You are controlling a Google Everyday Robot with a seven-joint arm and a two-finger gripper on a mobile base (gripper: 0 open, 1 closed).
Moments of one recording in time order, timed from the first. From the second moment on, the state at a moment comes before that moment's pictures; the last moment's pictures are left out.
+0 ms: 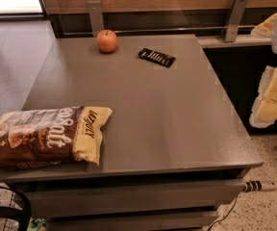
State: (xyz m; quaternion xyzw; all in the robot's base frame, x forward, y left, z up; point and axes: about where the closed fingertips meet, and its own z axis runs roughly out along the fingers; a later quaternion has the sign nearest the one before) arm 0.438 -0.212 0.992 -0.60 0.78 -0.05 0.18
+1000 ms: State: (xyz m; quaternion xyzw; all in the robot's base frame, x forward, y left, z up) arm 0.464 -0.155 0.969 -0.62 0.74 0.02 0.24
